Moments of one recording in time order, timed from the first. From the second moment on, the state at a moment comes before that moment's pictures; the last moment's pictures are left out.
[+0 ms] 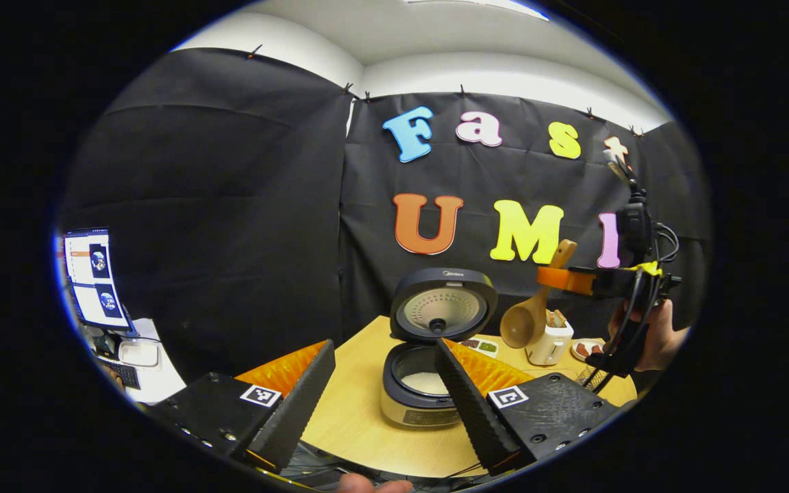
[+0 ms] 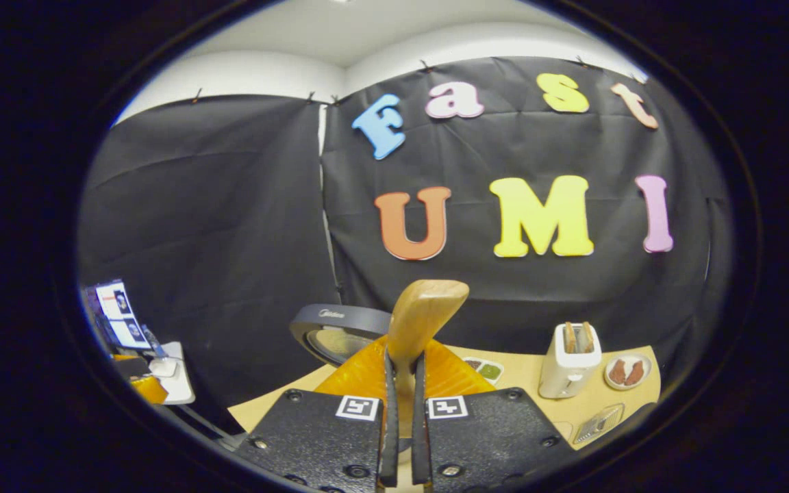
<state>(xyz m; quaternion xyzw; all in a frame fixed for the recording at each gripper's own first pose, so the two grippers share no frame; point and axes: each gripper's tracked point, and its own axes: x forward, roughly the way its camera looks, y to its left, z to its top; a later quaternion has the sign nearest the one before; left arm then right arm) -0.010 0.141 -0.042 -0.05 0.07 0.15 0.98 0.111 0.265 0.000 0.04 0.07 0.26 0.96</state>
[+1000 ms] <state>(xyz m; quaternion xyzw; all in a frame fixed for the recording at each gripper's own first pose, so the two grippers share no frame) 0.048 0.046 -0.055 -0.06 0.10 0.14 0.98 0.233 -0.129 -0.163 0.18 0.21 0.01 0.96</state>
